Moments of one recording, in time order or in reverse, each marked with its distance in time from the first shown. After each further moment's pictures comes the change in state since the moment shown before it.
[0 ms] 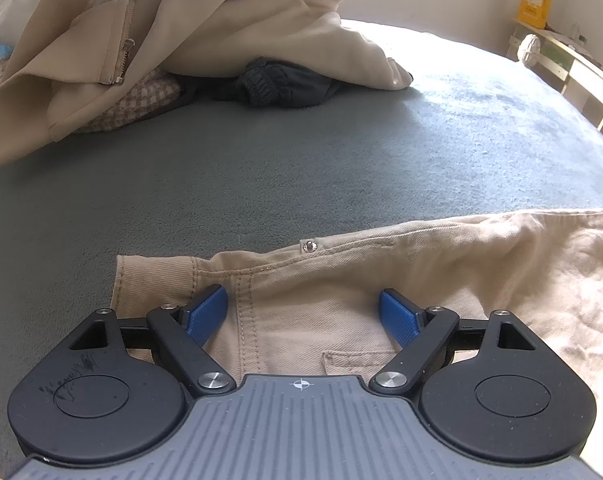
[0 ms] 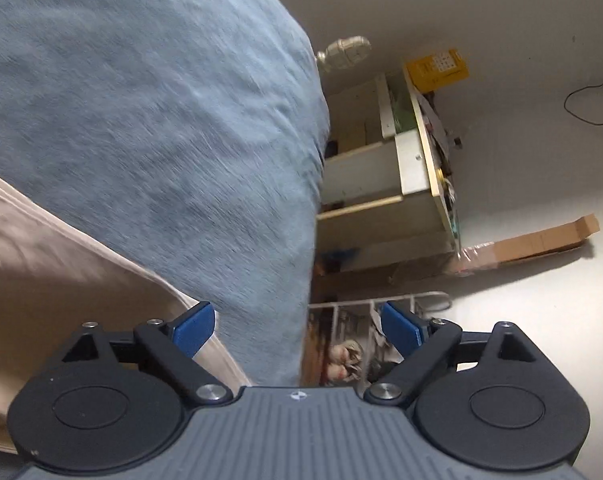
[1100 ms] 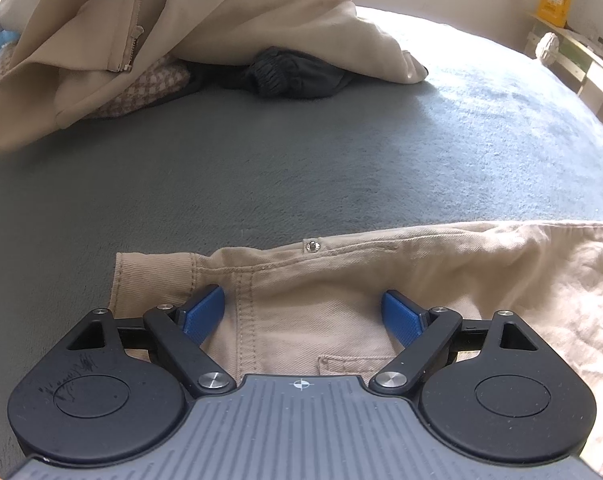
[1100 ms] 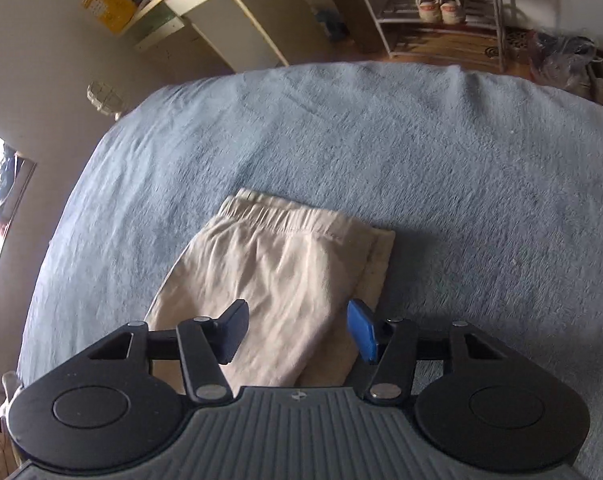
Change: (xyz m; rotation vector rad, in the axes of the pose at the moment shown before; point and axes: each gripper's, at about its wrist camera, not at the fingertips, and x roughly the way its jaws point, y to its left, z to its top) left arm 0.000 -0.003 0.010 -0.043 0.063 0.034; right arm 0.047 -0.002 -0.219 1.697 0.216 0.706
